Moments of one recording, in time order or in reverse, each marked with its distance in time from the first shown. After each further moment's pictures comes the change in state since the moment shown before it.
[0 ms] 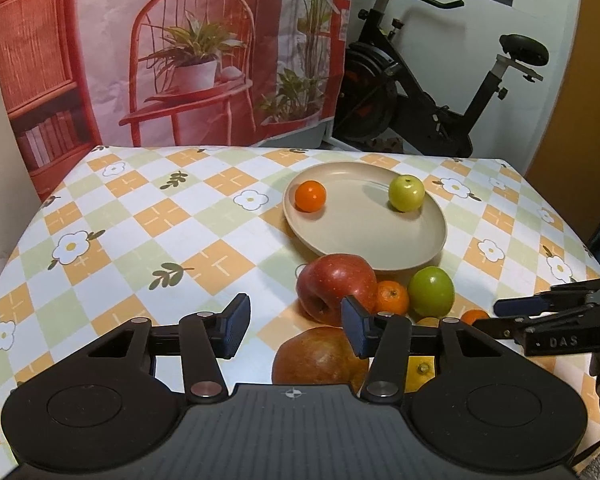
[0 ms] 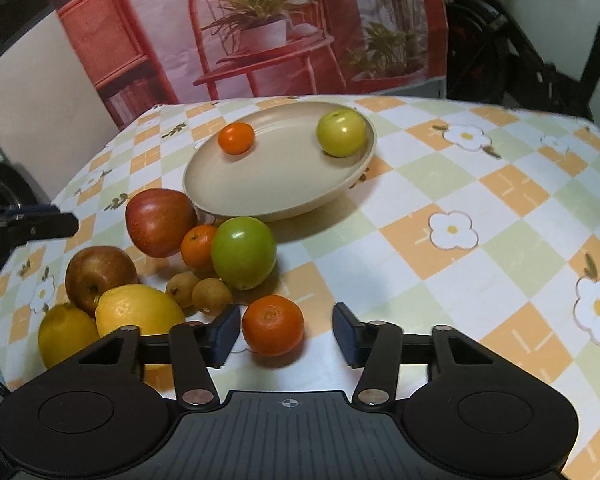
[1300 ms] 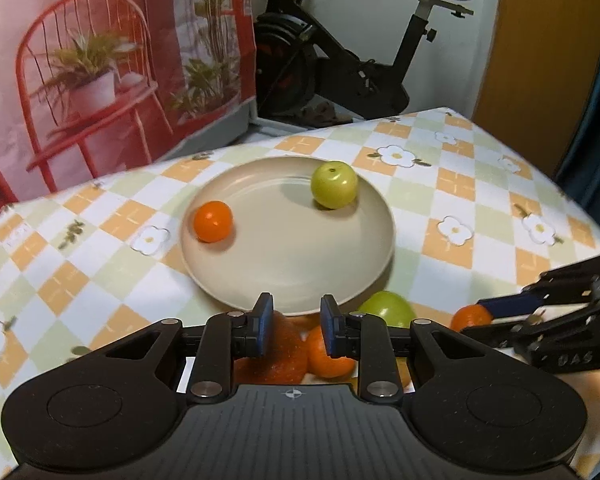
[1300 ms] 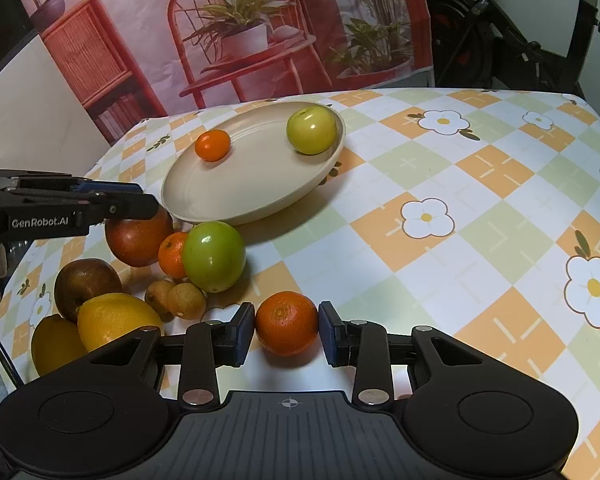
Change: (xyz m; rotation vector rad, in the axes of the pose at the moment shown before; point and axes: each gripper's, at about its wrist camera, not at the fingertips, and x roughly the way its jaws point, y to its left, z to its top) left arm 0.069 -0.054 0.036 0.254 0.071 -0.112; right arm 0.000 -0.024 -0.003 0.058 -0.014 0.007
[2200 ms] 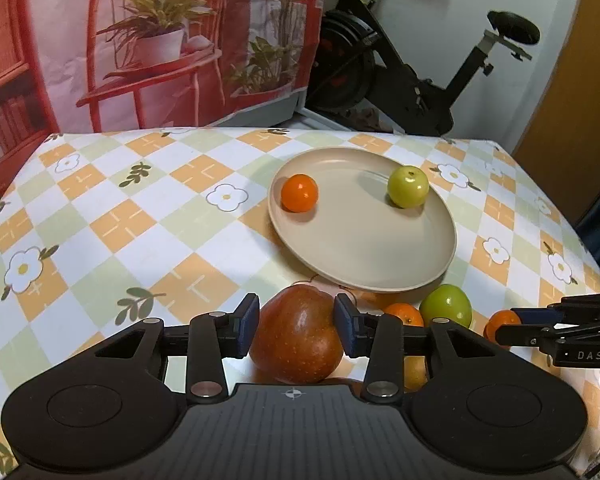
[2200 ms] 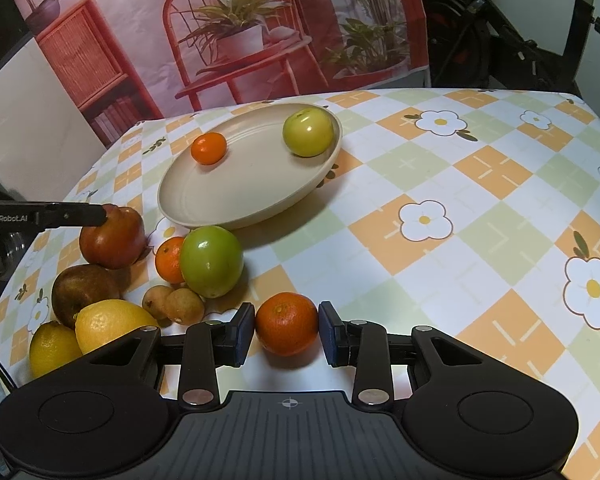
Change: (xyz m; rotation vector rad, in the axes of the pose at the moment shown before) left arm -0.019 0.071 -0.023 -0.242 0.017 -0.004; right arm 0.002 0.000 0.002 0.009 -0.003 -0.008
